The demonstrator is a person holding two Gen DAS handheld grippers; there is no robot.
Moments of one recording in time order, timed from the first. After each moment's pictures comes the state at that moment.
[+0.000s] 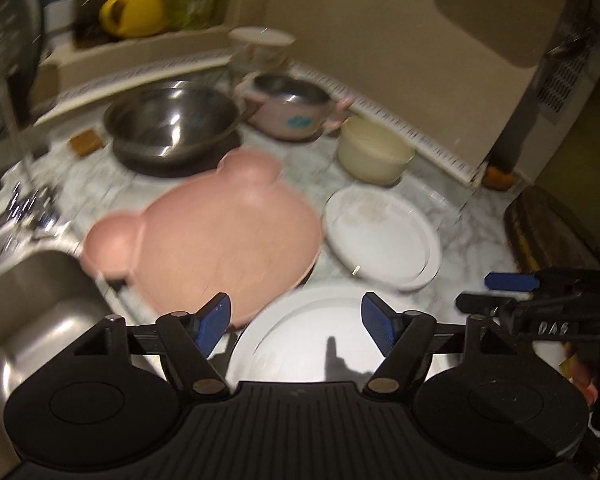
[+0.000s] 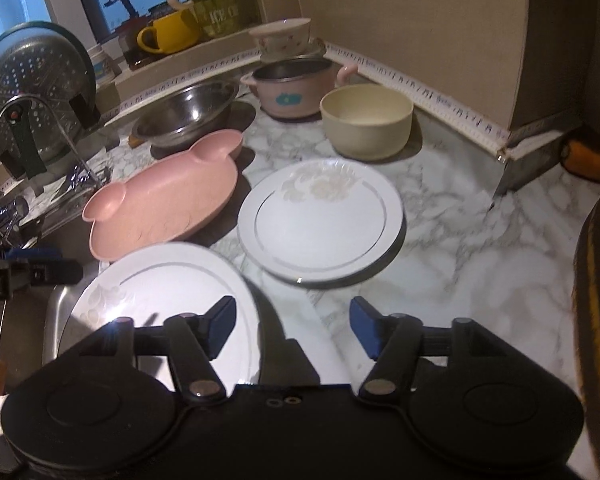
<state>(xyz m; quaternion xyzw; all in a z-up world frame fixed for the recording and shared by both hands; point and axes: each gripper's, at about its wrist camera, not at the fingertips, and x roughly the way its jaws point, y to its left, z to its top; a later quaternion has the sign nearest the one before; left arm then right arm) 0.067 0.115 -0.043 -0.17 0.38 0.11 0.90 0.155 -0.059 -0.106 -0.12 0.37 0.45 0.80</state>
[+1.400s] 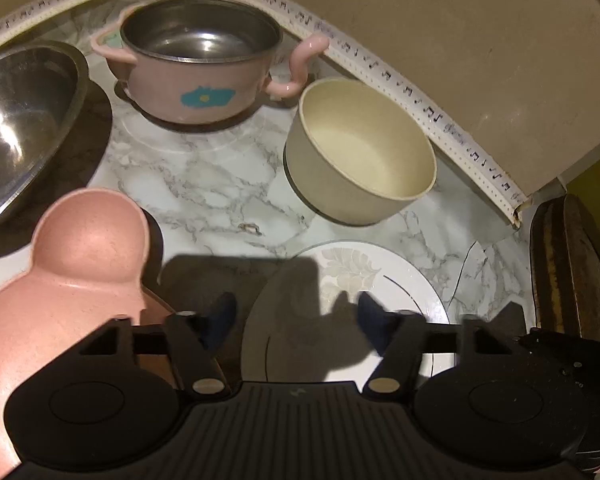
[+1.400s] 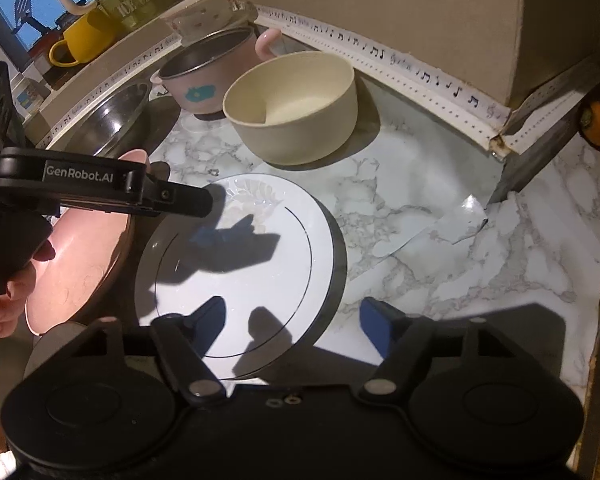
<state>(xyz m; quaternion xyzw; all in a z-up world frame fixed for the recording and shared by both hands) 0.289 0.133 -0.114 -0.22 0.50 0.05 0.84 0.275 -0.024 -0.135 -0.10 0.46 0.43 0.77</state>
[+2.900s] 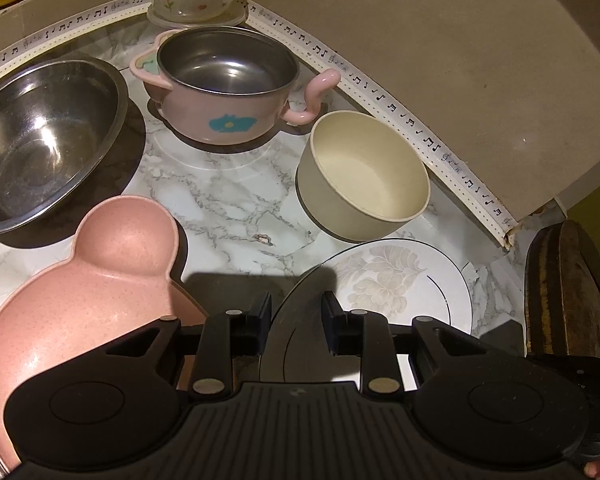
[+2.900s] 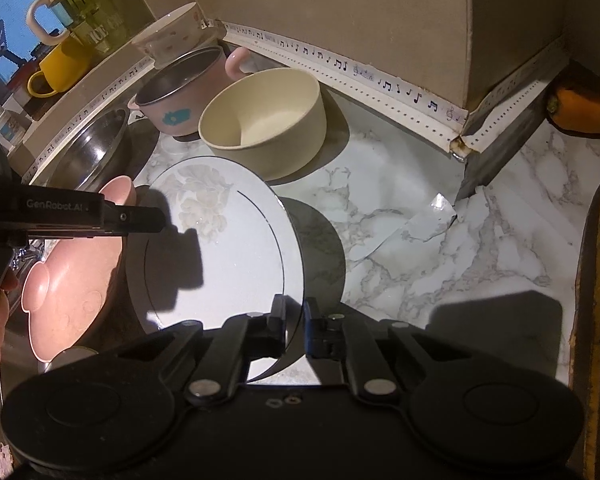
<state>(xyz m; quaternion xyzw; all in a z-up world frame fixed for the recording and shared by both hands) 0.272 0.133 -0.080 -0.22 0.48 0.08 0.84 0.279 -0.035 -0.120 -0.07 0.47 0.40 0.78</state>
